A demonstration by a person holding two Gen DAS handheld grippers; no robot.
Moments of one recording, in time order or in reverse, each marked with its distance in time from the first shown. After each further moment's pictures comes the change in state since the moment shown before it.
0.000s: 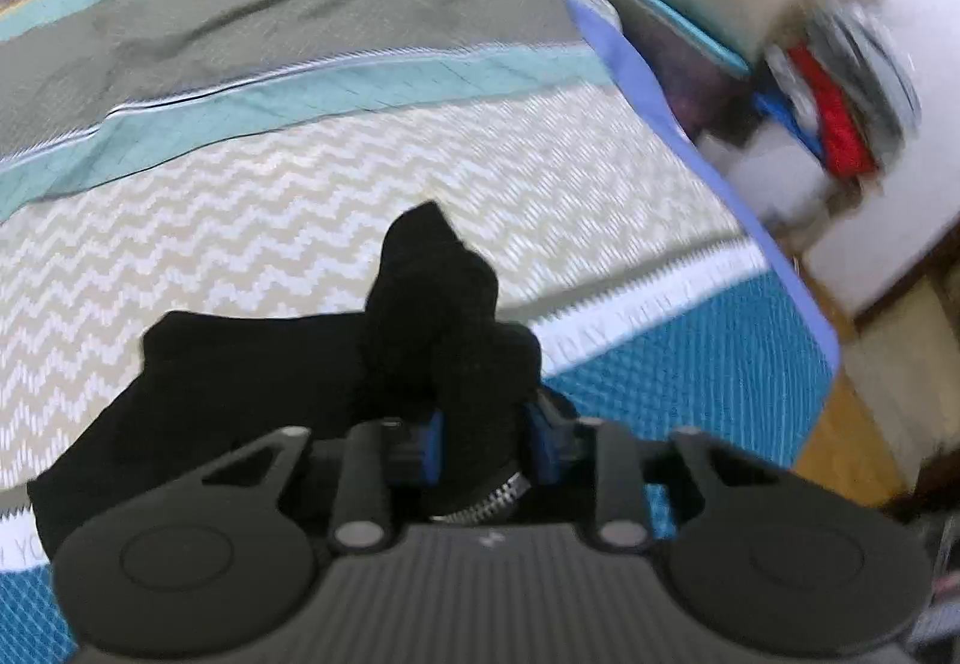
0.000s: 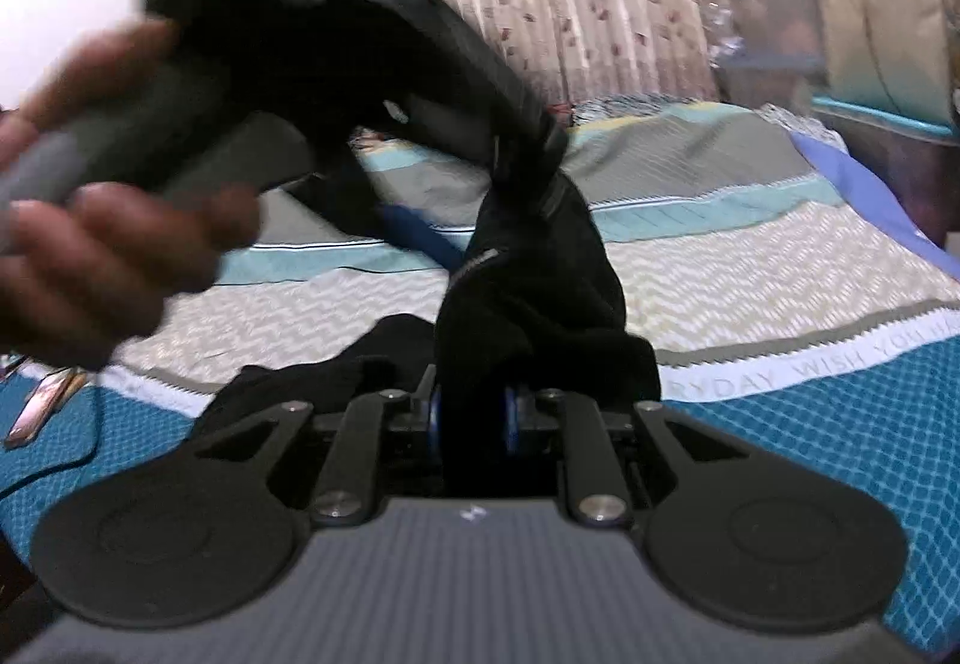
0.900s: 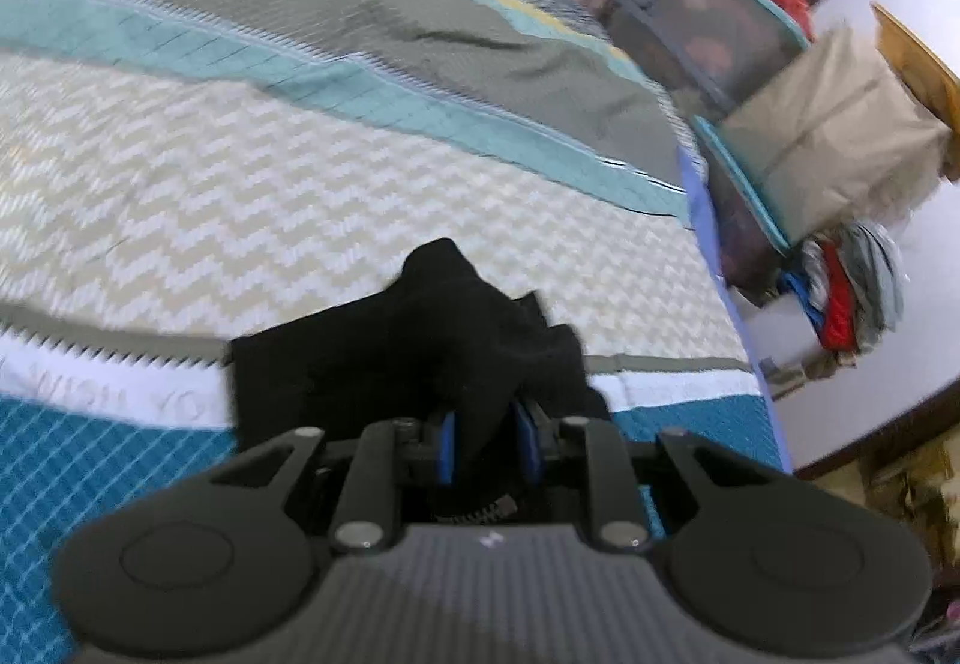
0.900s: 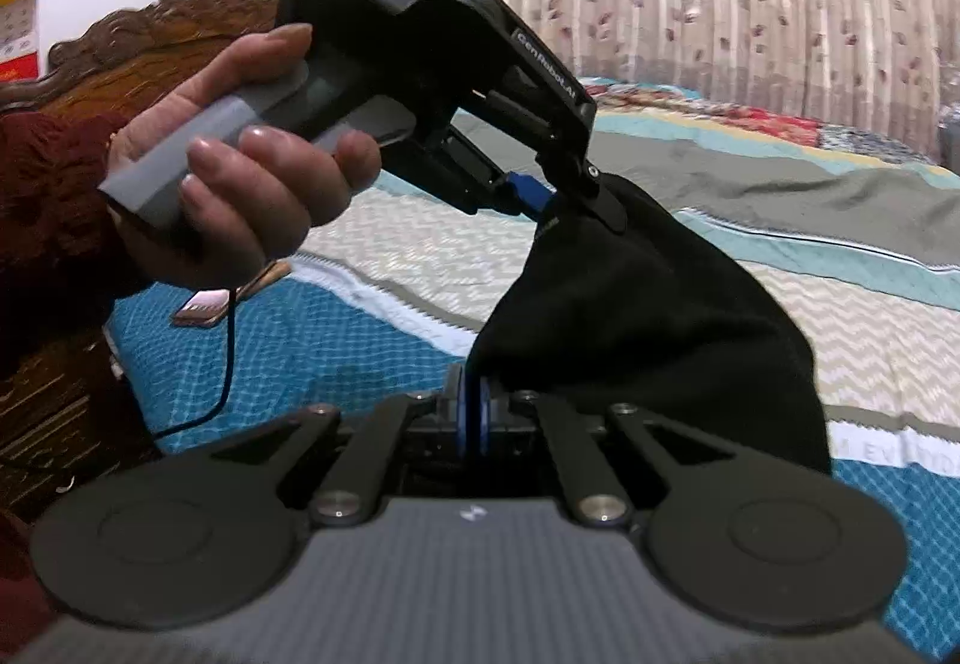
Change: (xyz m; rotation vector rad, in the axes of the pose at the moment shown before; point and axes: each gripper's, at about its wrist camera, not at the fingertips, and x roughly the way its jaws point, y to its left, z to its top) left arm -0.094 0.188 -0.077 -0.365 -0.147 -0.105; right arm -0.001 0.122 0.000 -0.280 0.127 0.348
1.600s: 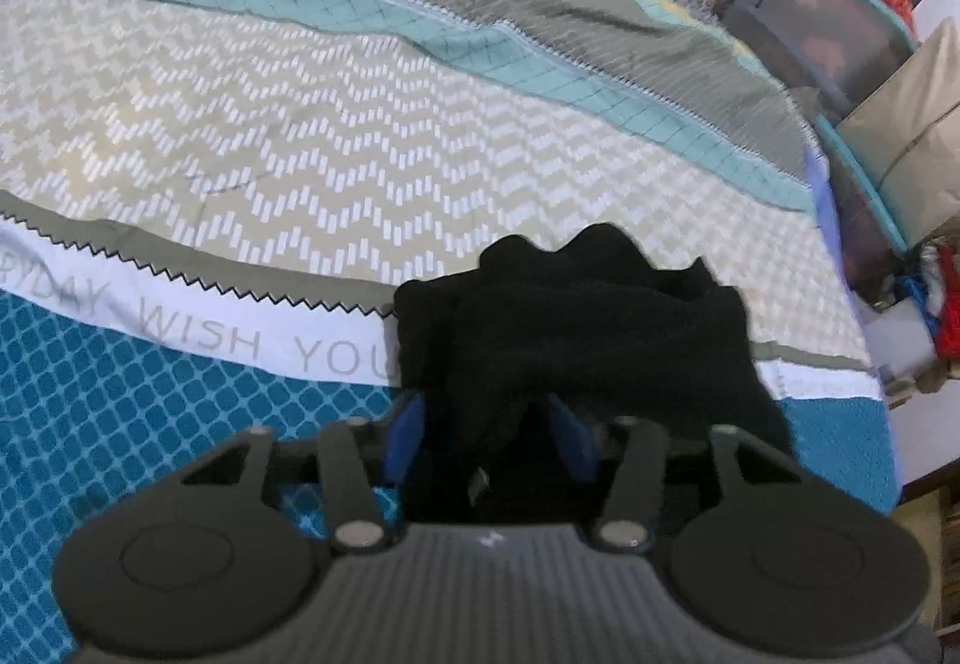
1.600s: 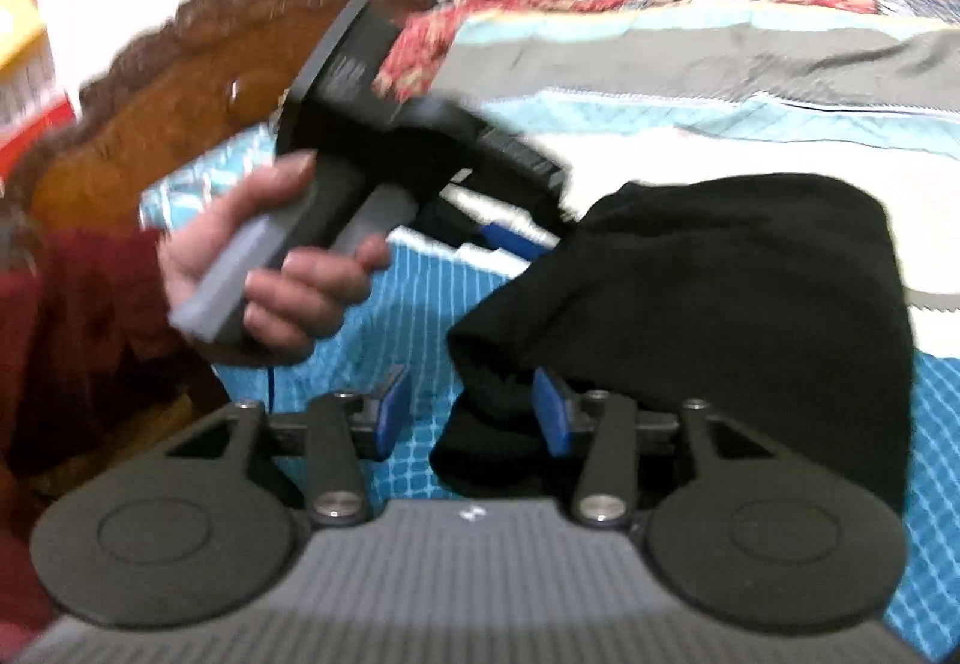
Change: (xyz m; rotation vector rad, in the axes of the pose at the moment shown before) left arm 0.011 0.049 -0.028 -0.028 -0.021 0.187; right arm 0.003 -0.027 -0.003 0.218 0.110 0.208
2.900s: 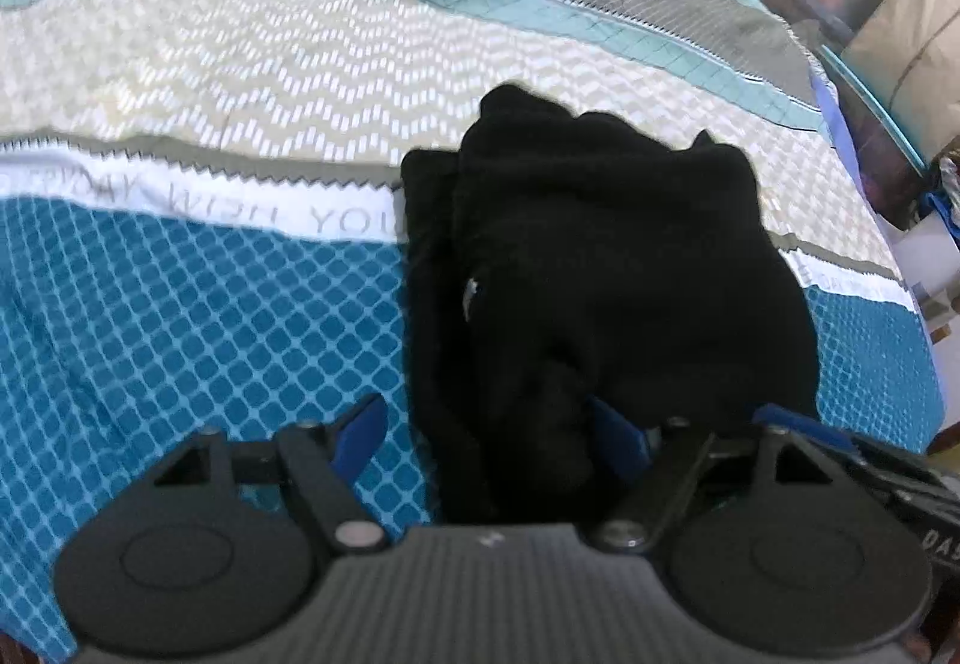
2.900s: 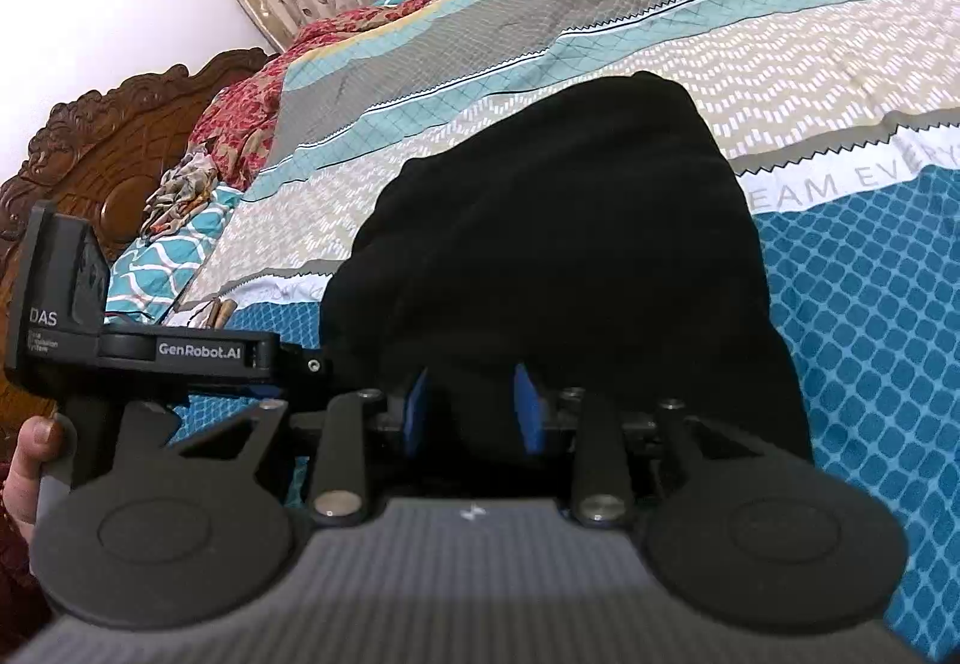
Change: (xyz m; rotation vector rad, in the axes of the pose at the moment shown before) left arm -0.006 -0.016 -0.067 0.095 0.038 0.108; right arm -0.002 -0.051 -0.012 0.335 -0.018 -0.188
